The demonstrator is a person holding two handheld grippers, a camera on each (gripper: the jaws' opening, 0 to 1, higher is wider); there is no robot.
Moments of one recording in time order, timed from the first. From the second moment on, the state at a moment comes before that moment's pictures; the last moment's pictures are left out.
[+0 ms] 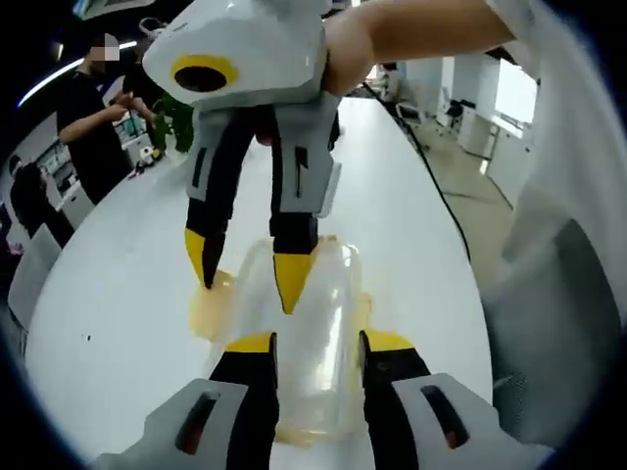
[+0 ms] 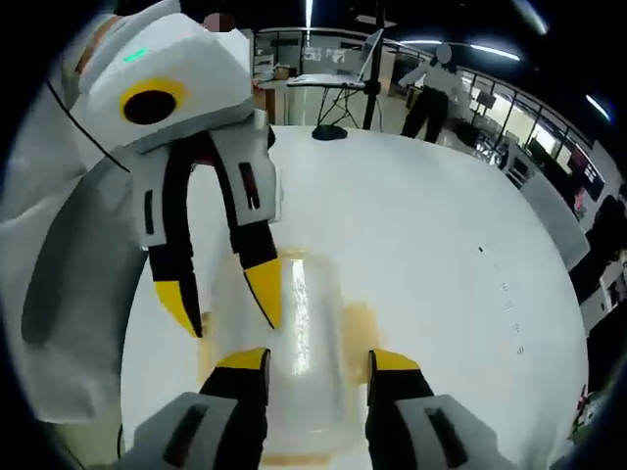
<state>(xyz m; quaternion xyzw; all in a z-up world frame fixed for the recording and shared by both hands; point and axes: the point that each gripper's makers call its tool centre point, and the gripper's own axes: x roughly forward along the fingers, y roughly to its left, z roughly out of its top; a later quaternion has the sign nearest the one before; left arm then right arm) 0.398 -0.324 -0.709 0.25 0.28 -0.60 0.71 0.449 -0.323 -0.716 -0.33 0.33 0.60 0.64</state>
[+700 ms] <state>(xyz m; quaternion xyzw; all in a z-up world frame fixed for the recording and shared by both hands) 0.392 -0.325 -0.718 0.30 0.27 -0.60 0.69 0.439 -0.320 -0.730 -0.31 0.41 0.63 0.59</state>
